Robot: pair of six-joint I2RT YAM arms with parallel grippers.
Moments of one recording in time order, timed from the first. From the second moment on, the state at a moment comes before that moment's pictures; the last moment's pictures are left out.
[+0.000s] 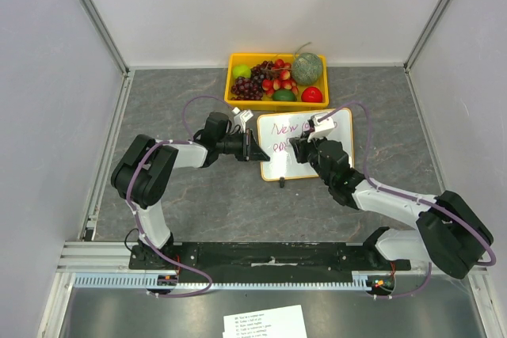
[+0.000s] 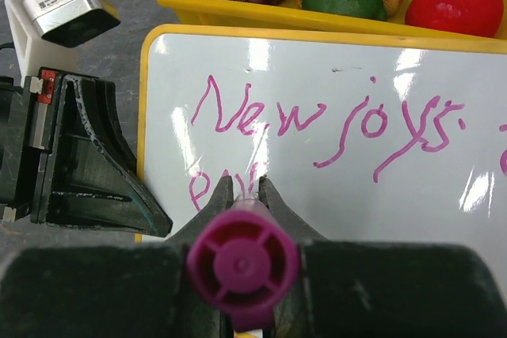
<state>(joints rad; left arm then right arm) -0.46 1.83 0.85 0.39 0.80 -0.52 0.68 1.26 0.50 0.56 0.27 0.26</state>
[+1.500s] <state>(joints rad) -0.46 1.84 0.86 0.38 0.80 -0.51 0.72 1.28 0.56 0.48 0.37 0.27</state>
